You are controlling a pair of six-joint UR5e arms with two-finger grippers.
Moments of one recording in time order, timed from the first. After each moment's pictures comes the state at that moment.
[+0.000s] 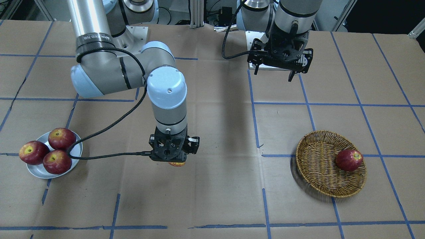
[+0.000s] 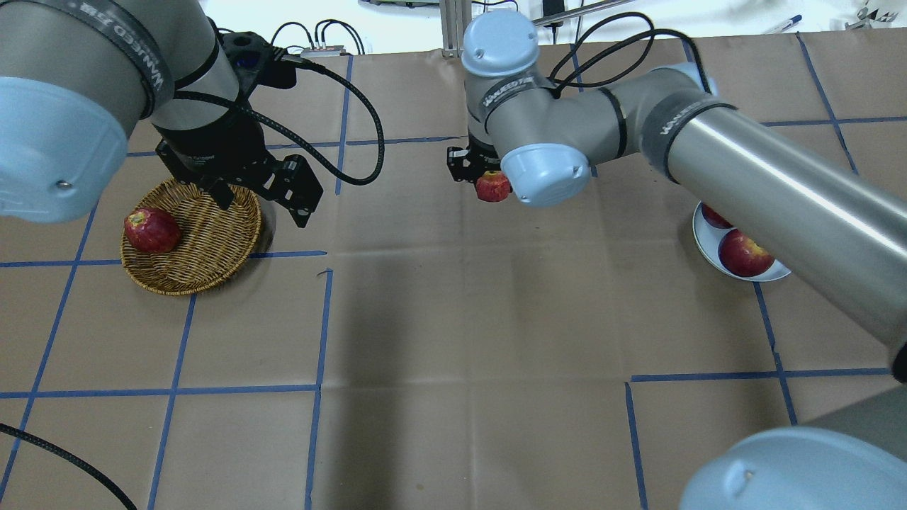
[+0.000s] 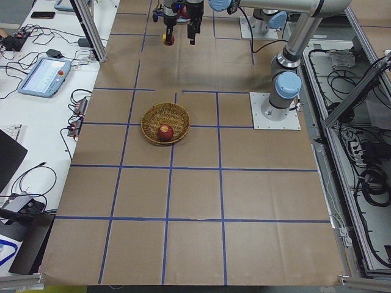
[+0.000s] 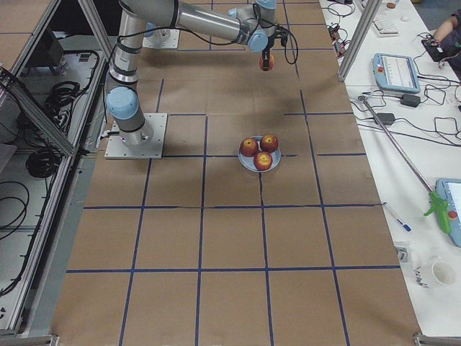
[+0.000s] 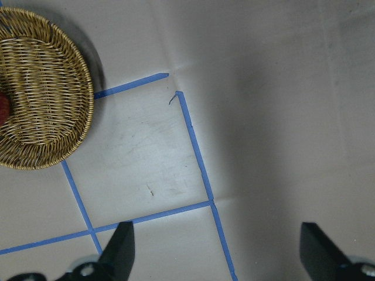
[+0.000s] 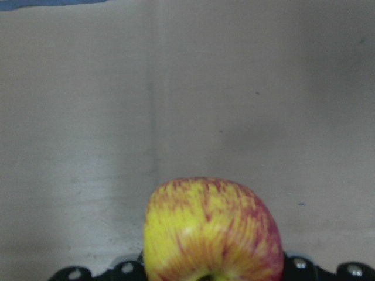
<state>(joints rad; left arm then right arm) -1.66 -1.53 -1.61 -1.62 1.62 0.17 1.83 -1.16 1.56 -2.04 -1.60 0.32</state>
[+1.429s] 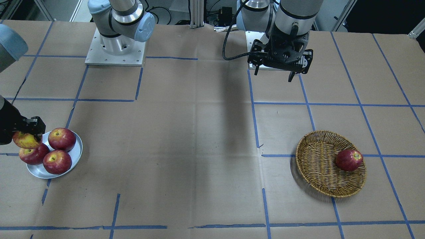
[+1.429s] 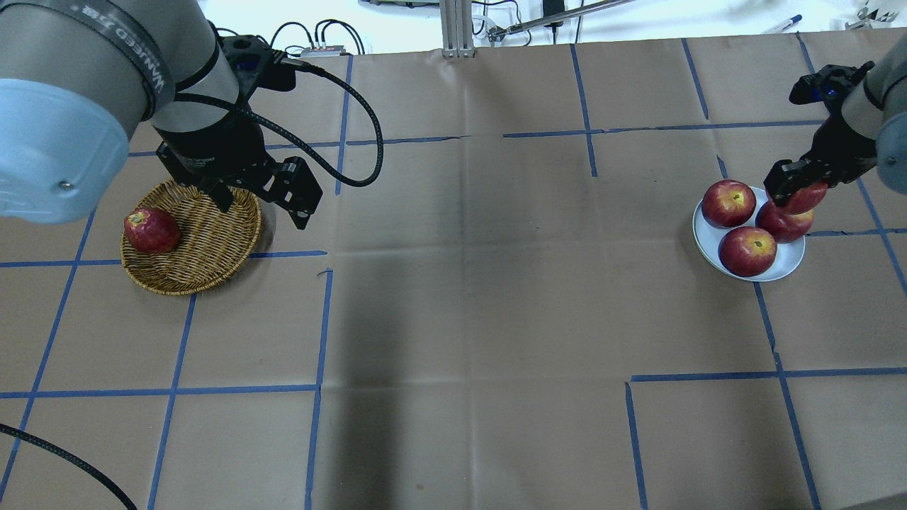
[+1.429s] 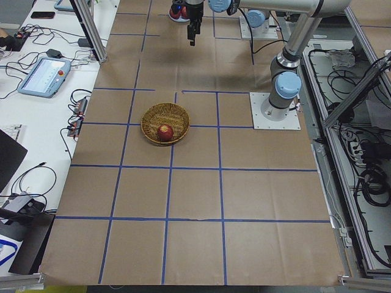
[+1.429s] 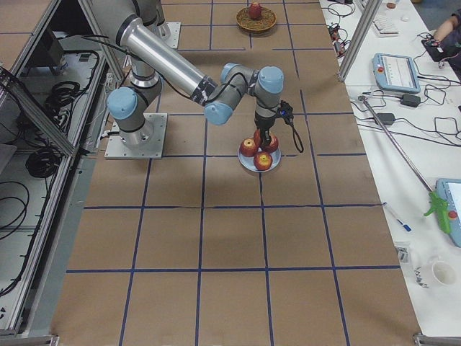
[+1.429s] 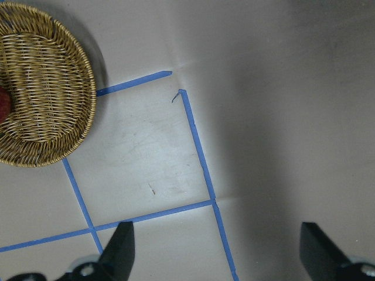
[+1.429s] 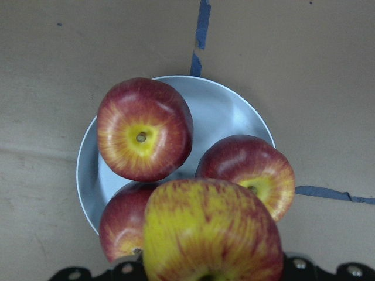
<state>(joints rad) -1.66 -1.53 -1.62 -1.62 1.62 0.17 1.11 -1.32 1.83 -2.10 -1.59 -0.63</state>
